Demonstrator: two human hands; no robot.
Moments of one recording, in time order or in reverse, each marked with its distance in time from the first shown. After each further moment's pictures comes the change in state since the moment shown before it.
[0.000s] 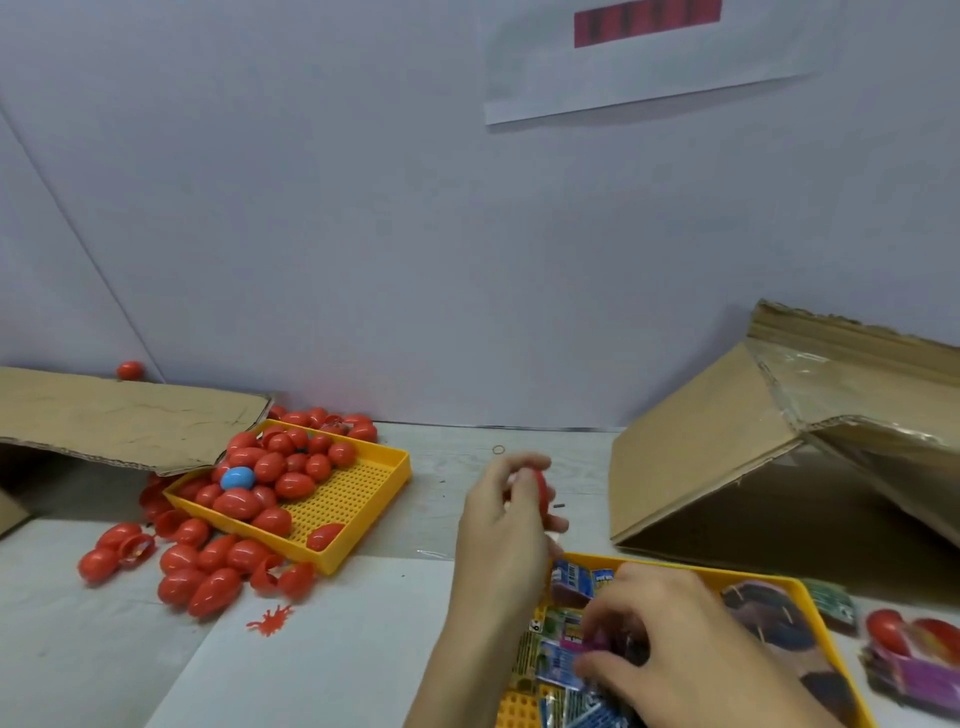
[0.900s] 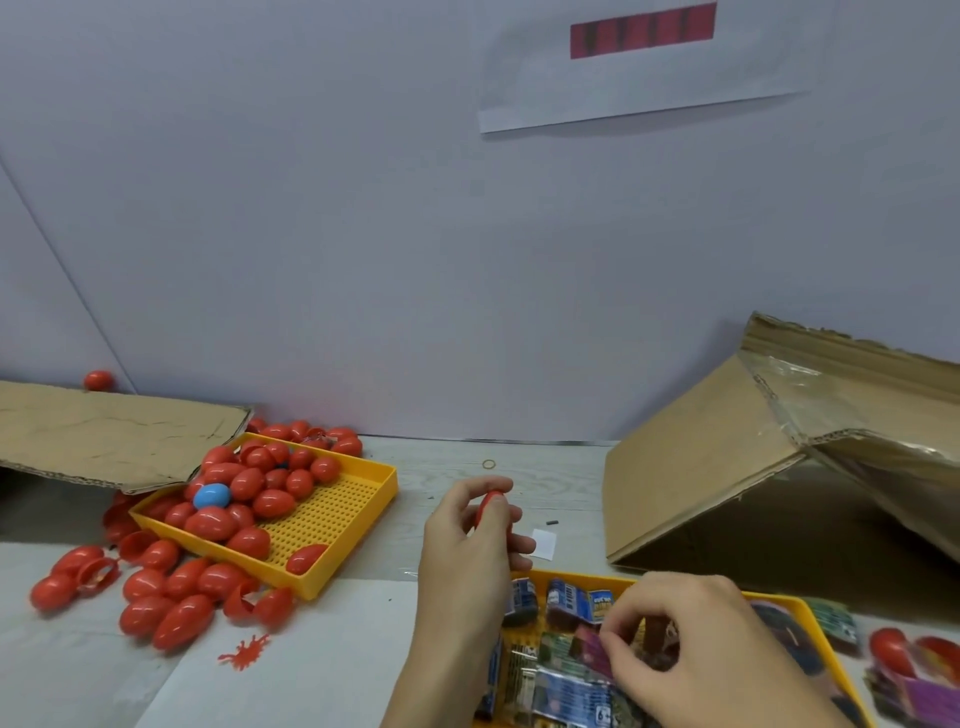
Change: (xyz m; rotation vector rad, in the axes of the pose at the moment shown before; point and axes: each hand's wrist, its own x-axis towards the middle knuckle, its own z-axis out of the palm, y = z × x) left_hand 0.018 -0.022 -0.014 -0.109 0.080 -0.026; right_hand -0.002 0.008 -0.006 0.072 0.183 0.019
